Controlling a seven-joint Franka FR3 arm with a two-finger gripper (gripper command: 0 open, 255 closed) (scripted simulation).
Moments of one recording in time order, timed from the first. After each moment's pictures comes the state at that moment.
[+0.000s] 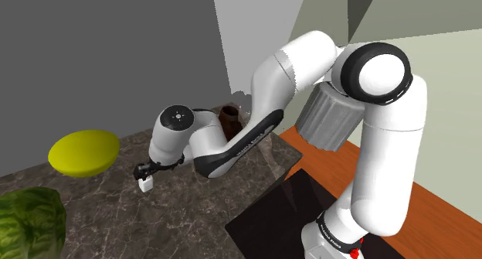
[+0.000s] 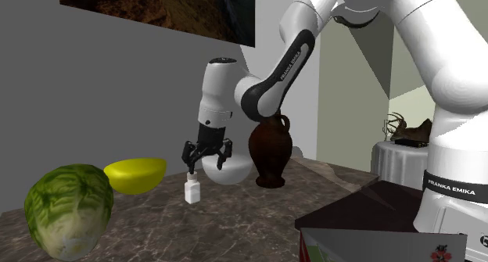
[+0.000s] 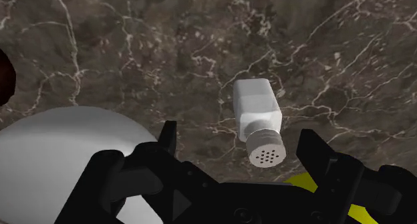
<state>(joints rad) 0.13 0.46 0.54 -2.10 -0.91 2.62 1.42</state>
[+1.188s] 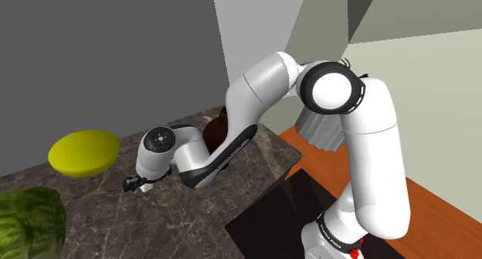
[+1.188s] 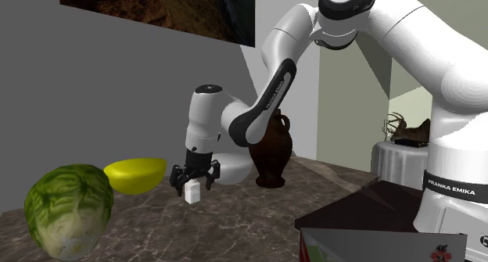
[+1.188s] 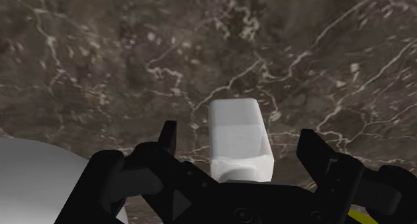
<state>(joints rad) 0.26 0.69 0.43 -1.91 -1.07 2.63 1.53</state>
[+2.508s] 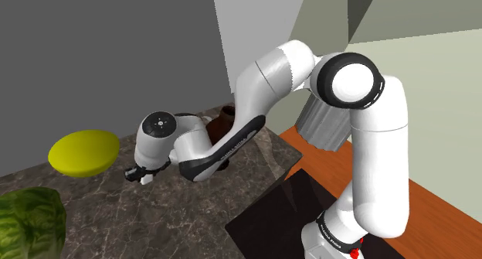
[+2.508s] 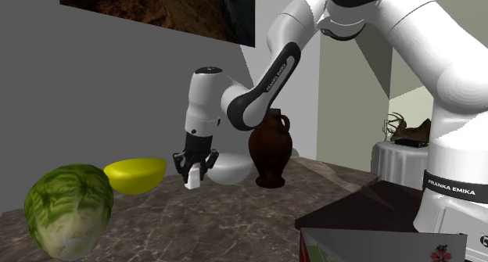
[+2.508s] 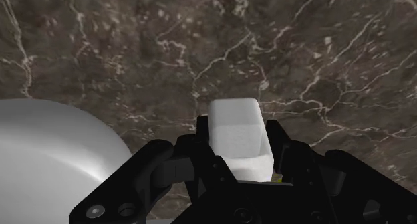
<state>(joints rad) 0.21 0.59 0.50 -1.95 -0.97 2.58 1.45</state>
